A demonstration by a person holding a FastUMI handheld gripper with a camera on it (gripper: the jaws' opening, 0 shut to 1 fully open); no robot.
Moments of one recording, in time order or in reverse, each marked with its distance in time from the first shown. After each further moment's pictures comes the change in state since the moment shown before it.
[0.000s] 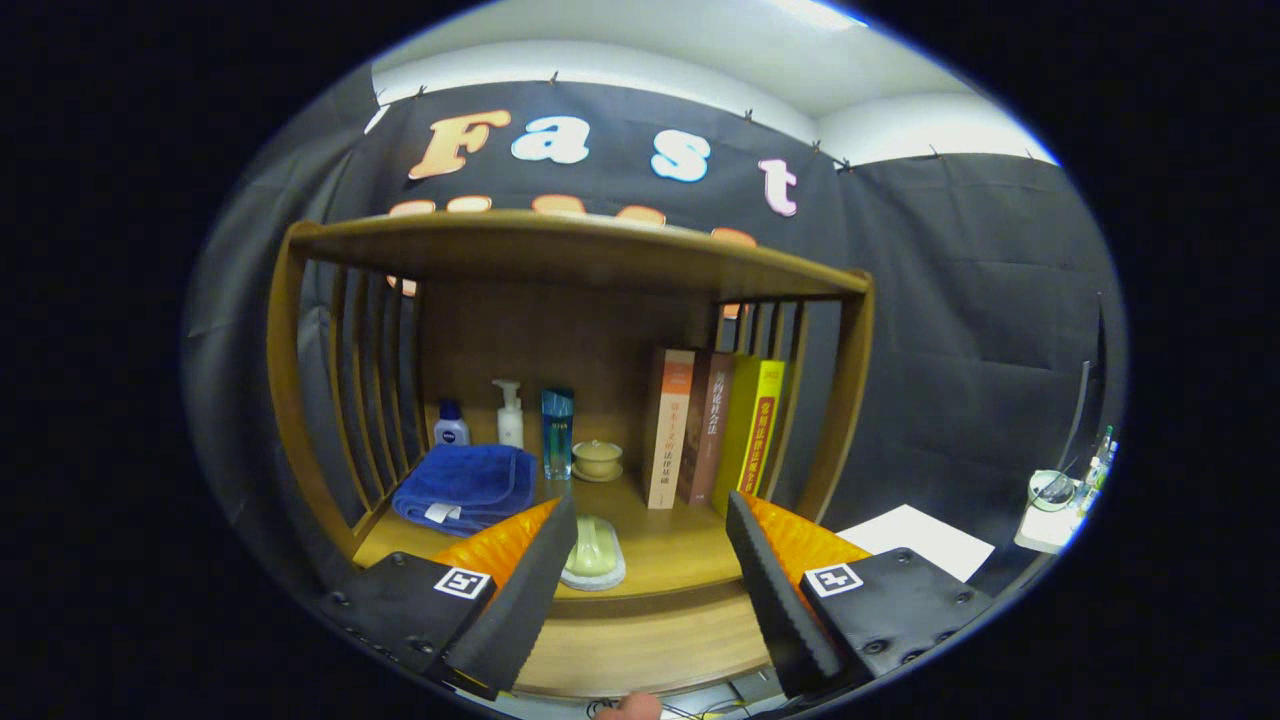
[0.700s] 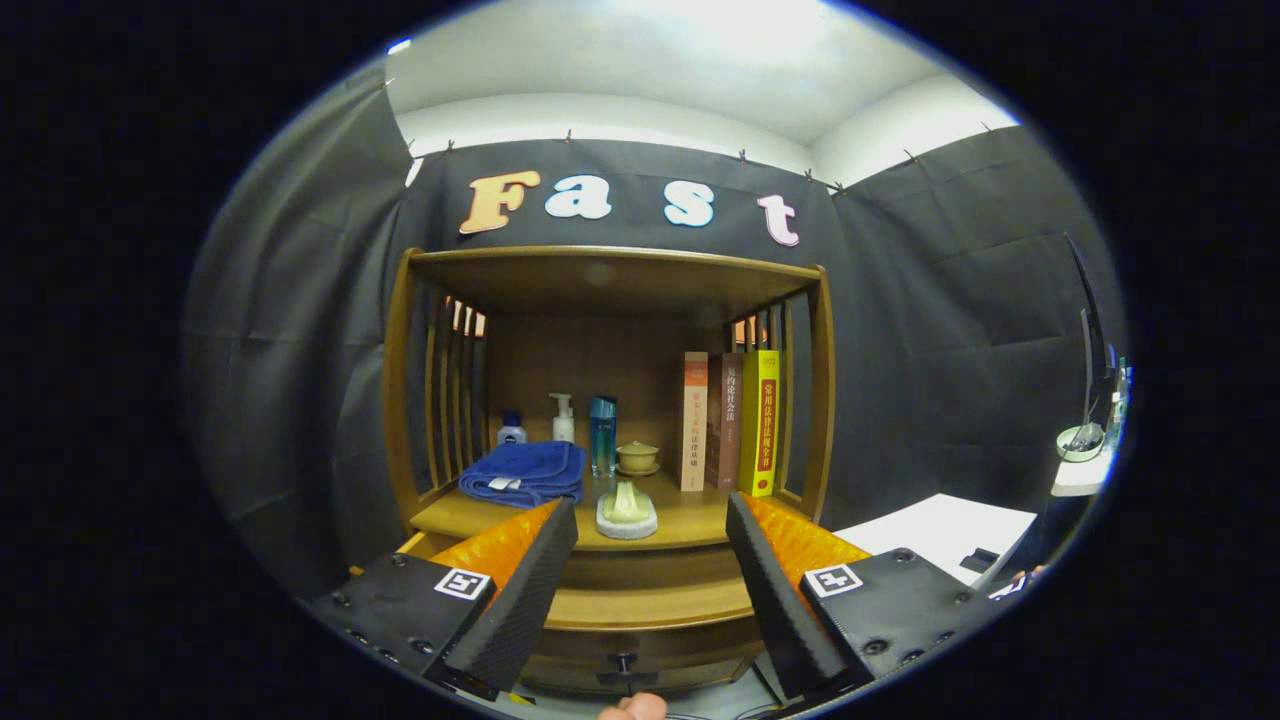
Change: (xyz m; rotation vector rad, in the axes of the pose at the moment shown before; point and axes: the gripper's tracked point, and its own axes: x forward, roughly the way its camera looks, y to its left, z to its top) arm -0.116 0.002 -0.083 0.078 -0.151 0.126
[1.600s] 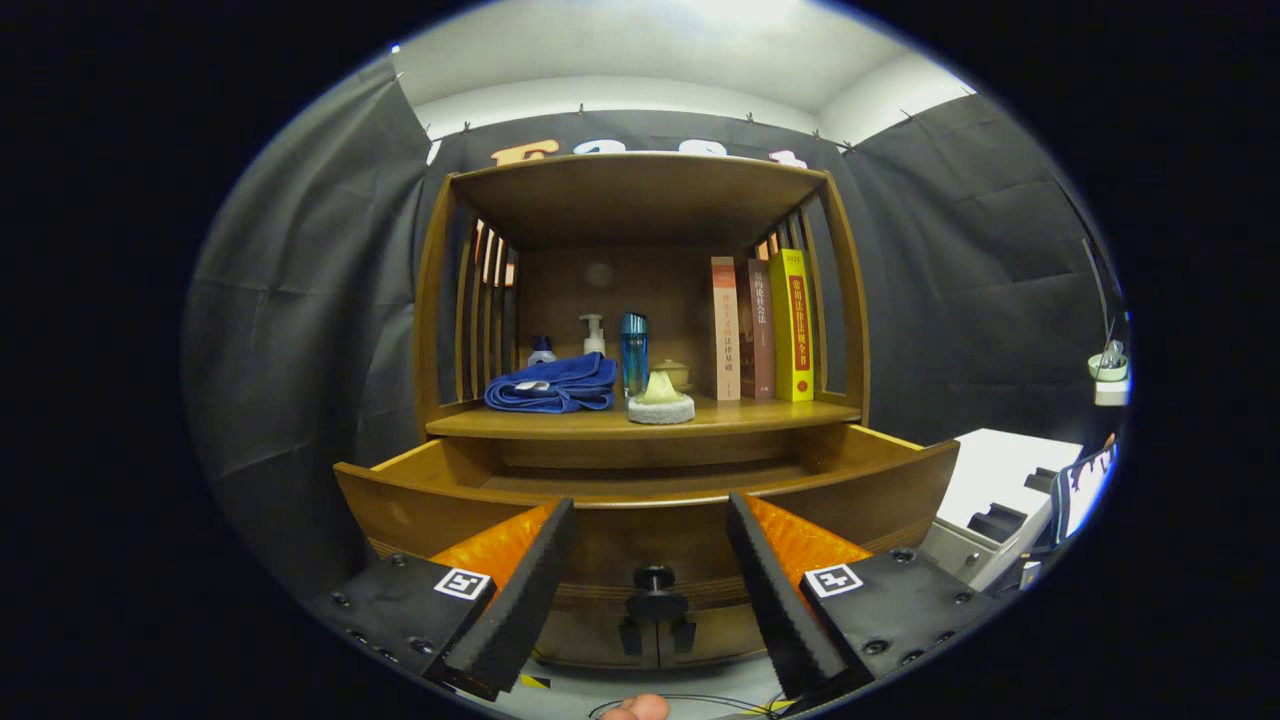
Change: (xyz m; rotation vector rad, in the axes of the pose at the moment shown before) arm -0.038 0.027 -0.153 0.077 0.107 0.062
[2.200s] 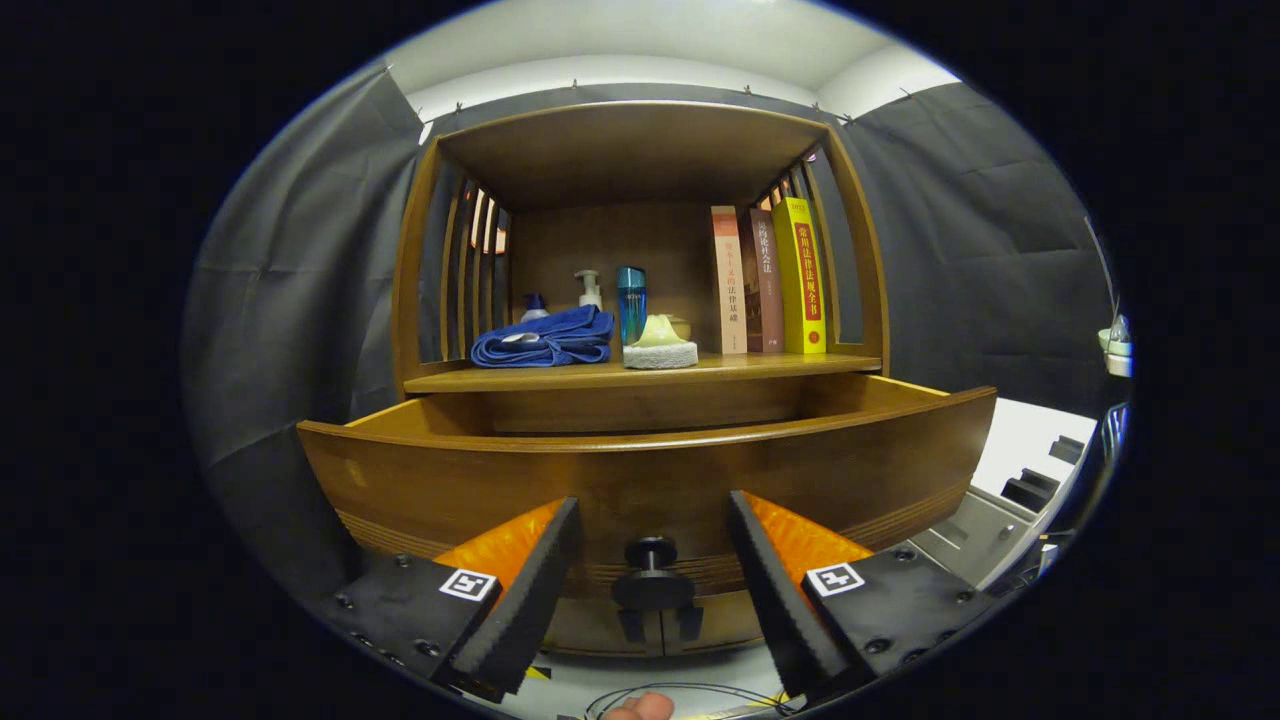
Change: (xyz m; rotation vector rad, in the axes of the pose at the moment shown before) arm 0.025 -0.002 -0.050 0.029 0.074 0.008
